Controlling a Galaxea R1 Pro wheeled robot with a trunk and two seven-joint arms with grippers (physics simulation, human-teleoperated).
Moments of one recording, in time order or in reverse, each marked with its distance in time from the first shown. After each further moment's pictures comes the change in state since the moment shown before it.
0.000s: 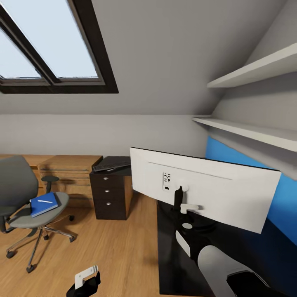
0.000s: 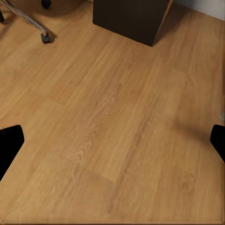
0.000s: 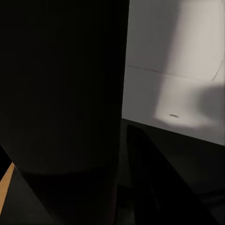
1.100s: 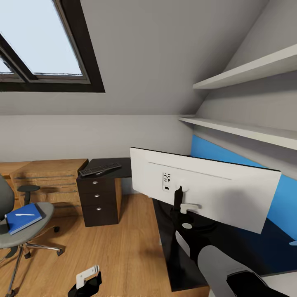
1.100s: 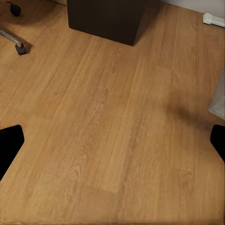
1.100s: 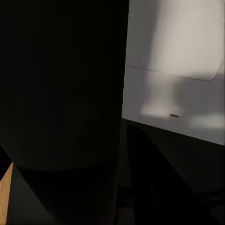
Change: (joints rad) left arm 0.000 -0.009 0.000 0.000 0.000 0.000 0.000; right arm 0.000 0.001 0.000 0.000 -0.001 -0.001 -0.002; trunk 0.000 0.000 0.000
